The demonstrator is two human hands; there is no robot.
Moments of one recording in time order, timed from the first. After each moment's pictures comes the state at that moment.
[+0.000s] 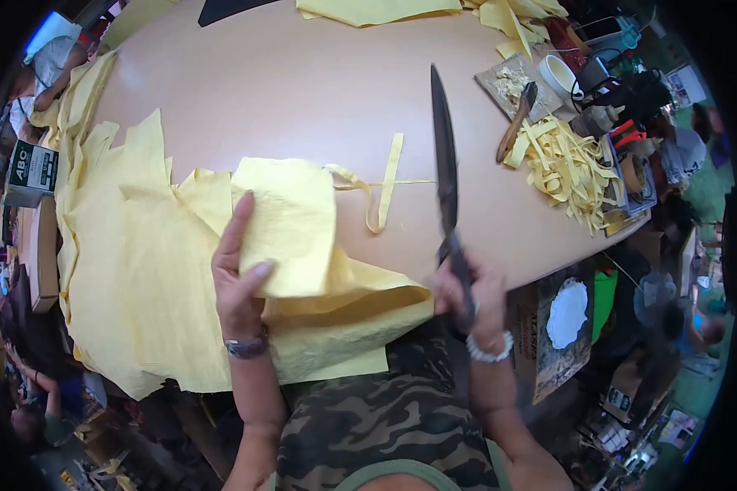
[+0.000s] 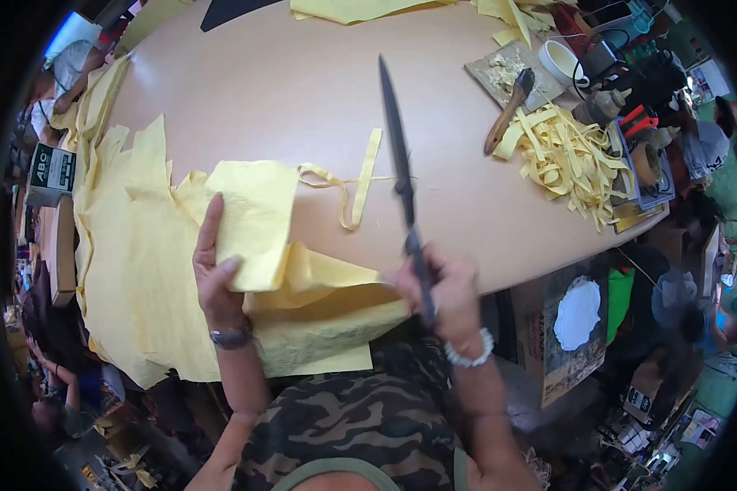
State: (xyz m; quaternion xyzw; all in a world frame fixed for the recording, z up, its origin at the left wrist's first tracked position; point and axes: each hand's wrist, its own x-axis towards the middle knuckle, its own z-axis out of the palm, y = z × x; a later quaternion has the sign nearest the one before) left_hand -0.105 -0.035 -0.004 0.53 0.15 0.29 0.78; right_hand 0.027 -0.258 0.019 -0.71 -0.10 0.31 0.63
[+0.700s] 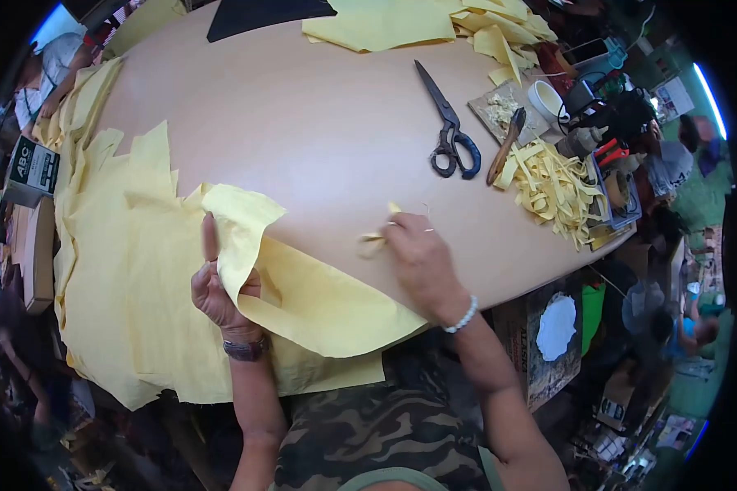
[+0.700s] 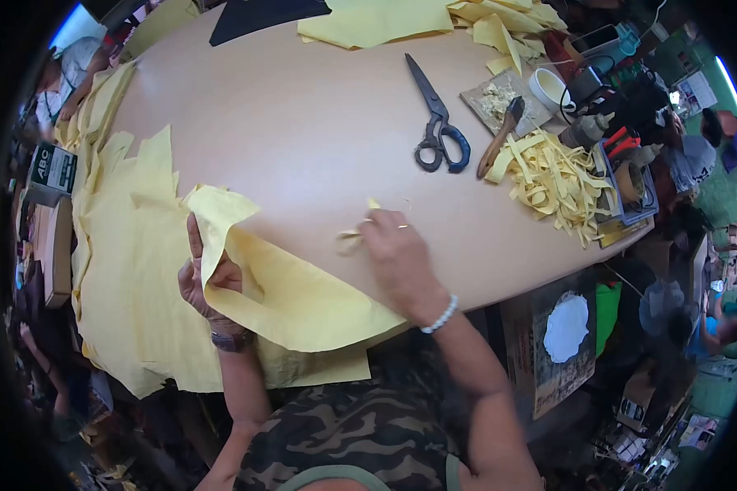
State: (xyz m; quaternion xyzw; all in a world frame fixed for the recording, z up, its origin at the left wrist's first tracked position) left_hand -0.118 -0.008 -0.031 0.08 0.02 0.39 0.92; right_hand 0.061 -0.204 -0.026 -0.82 -0.52 0.01 0.25
